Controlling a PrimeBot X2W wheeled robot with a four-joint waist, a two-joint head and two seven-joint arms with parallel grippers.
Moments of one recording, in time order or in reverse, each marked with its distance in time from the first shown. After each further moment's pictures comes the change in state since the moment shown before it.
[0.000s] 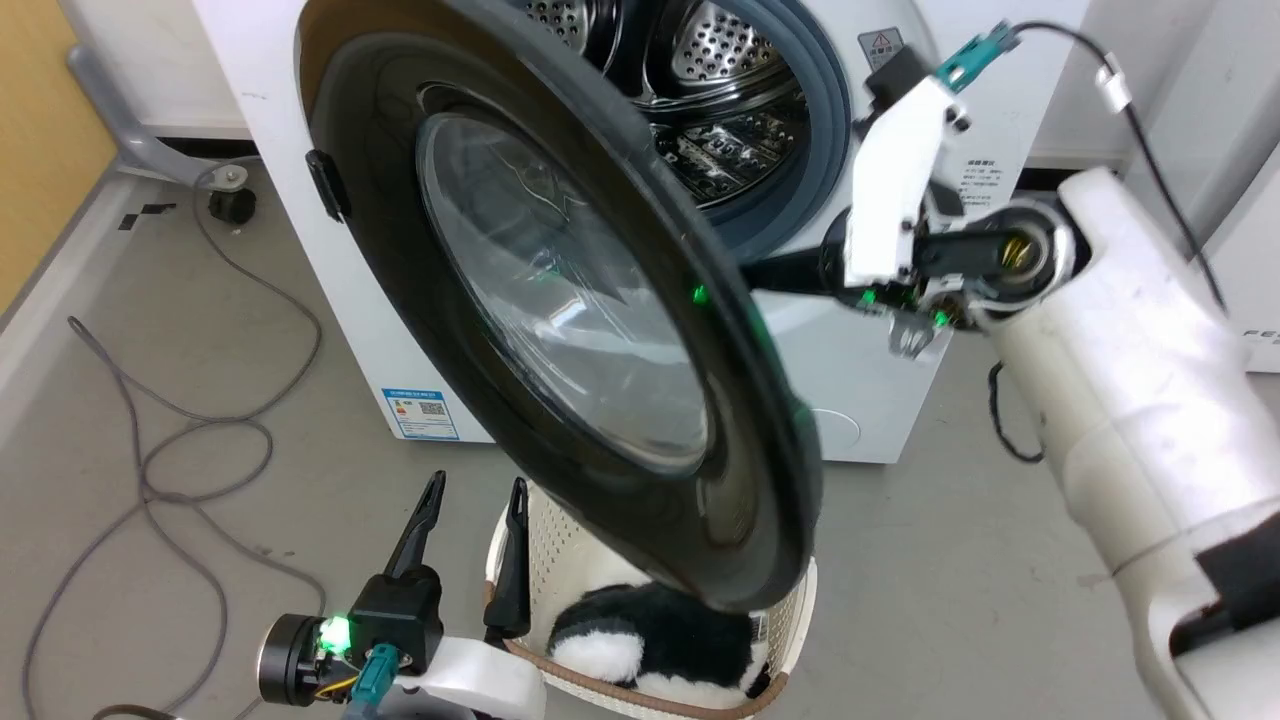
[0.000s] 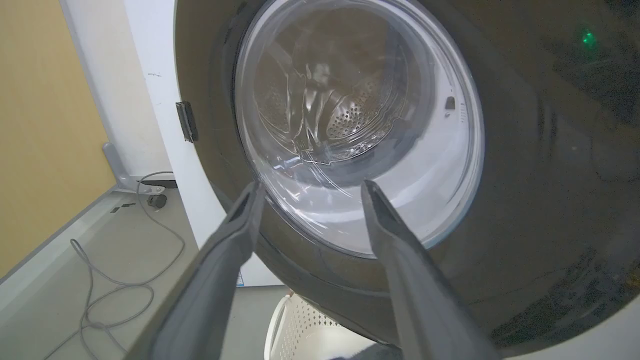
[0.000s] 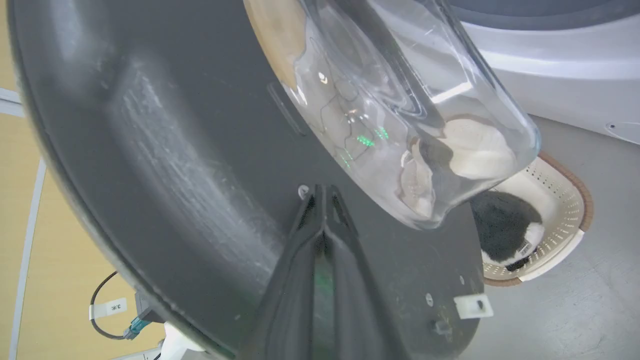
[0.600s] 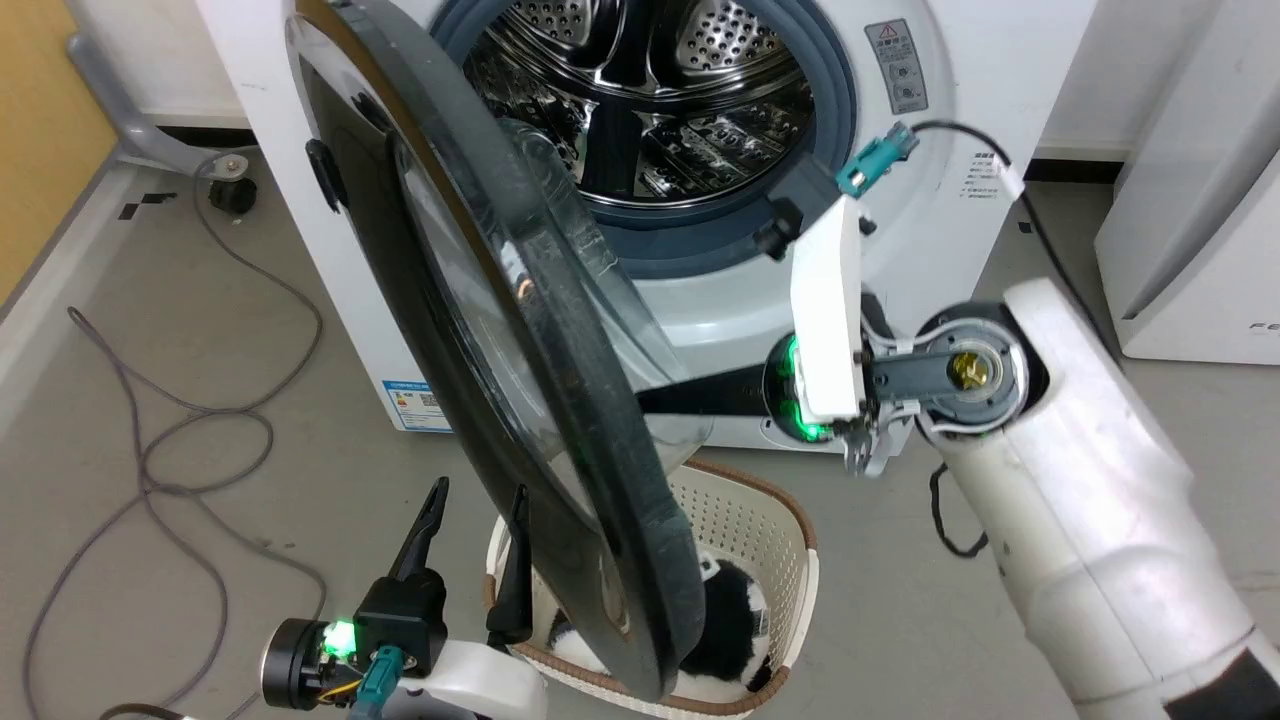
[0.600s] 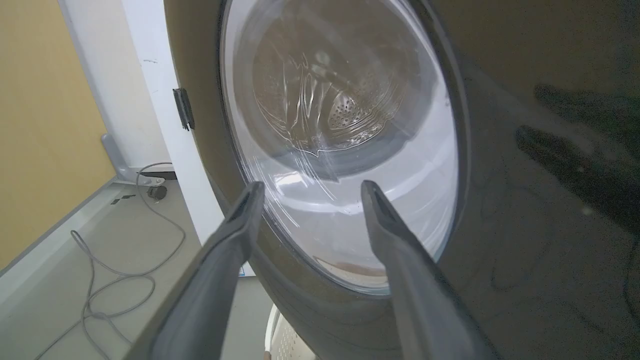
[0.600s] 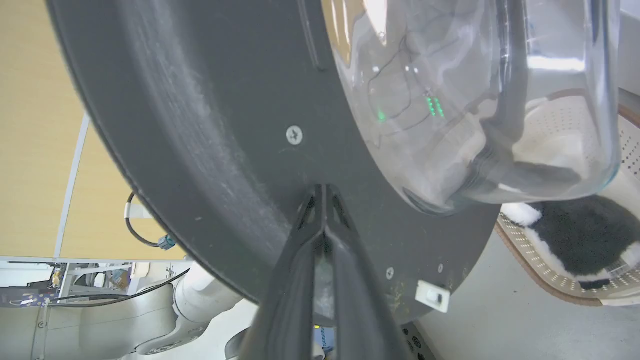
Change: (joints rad) left arm 0.000 -0.001 -0.003 0.016 0.004 0.001 0.000; right arm 0.268 0.019 -0.010 -0.433 0.045 0.000 0.149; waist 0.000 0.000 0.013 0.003
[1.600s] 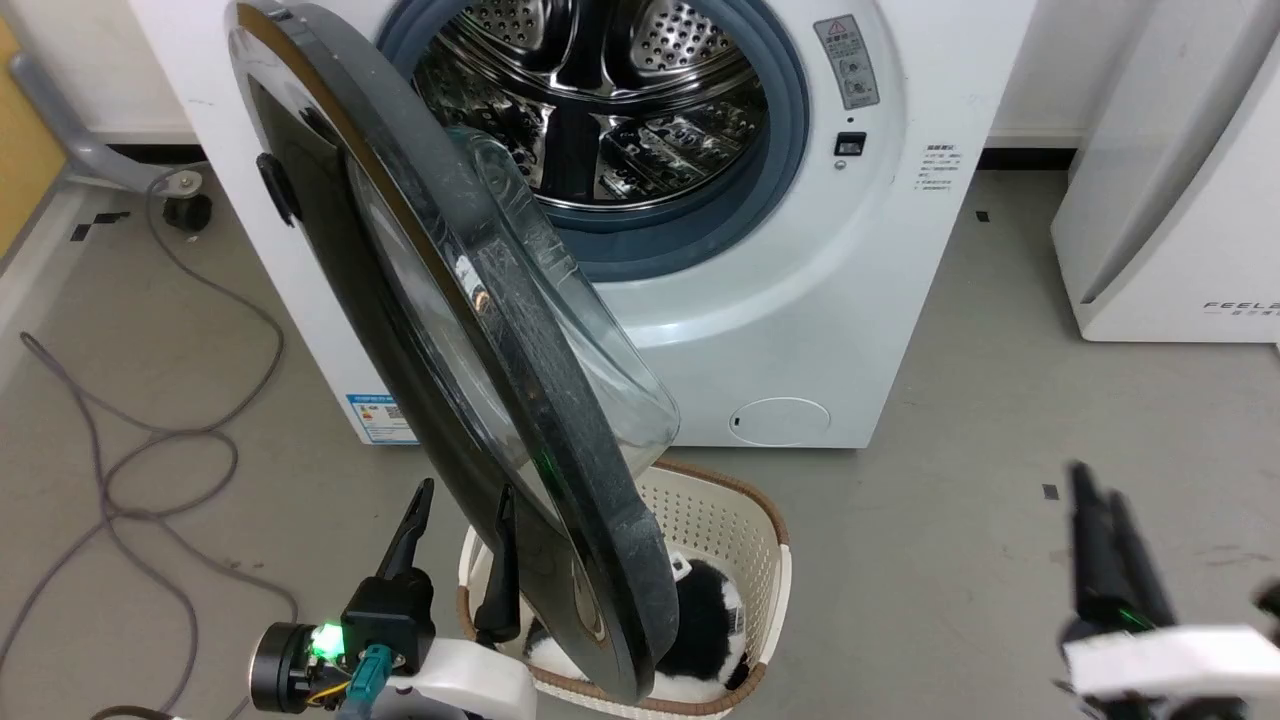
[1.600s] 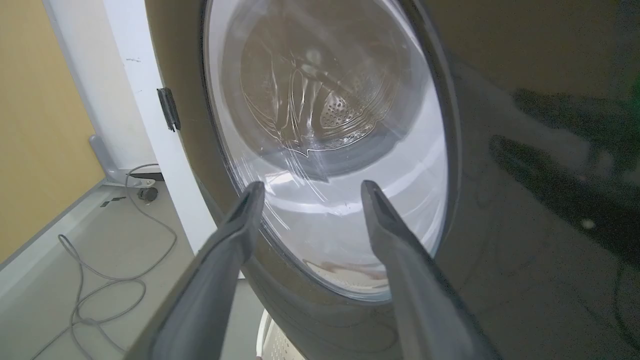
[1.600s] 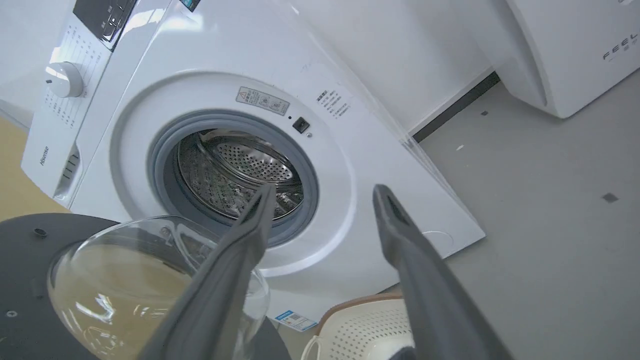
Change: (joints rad) left arm 0.000 -0.001 0.019 0.008 0.000 0.007 0.000; right arm 0.825 0.008 -0.467 -0.357 -0.404 0.000 -1.264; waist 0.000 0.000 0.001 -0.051
